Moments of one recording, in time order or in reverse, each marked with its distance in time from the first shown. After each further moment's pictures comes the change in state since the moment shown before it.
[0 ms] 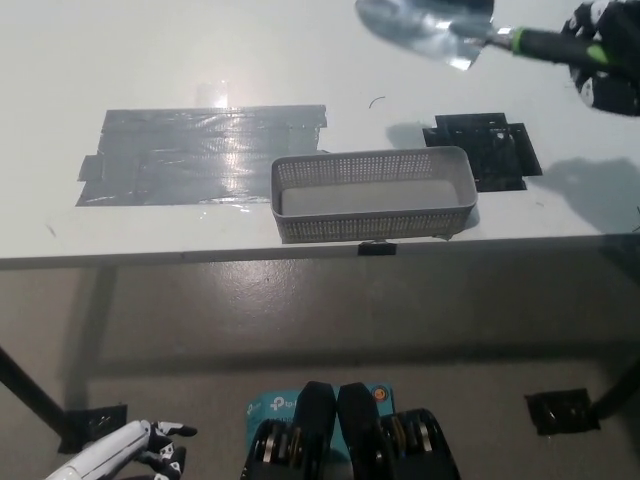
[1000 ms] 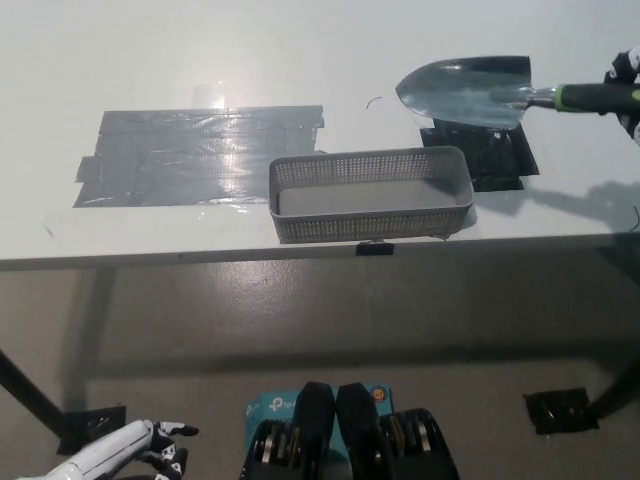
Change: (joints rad) left_arm -0.019 0.002 0.008 0.002 0.016 0.000 -0.062; right_arm 0.001 -0.130 0.006 -0.053 0.008 0.009 0.226
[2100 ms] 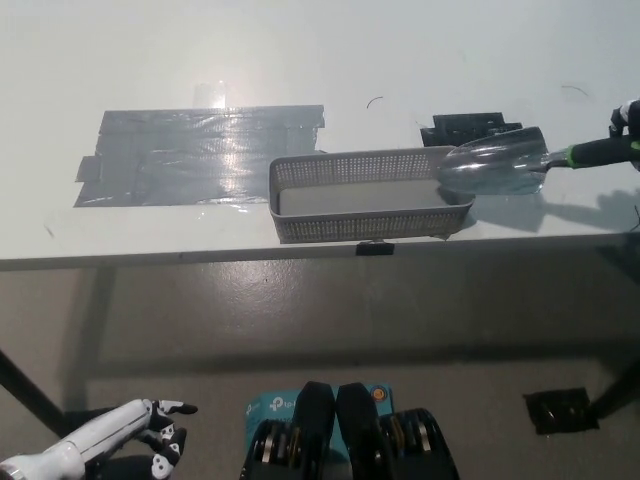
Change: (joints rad) left_arm -0.047 -0.005 0.028 -0.011 0.030 0.000 -0.055; right_arm 0.027 0.004 0.068 0.140 -0.215 -0.190 0.007
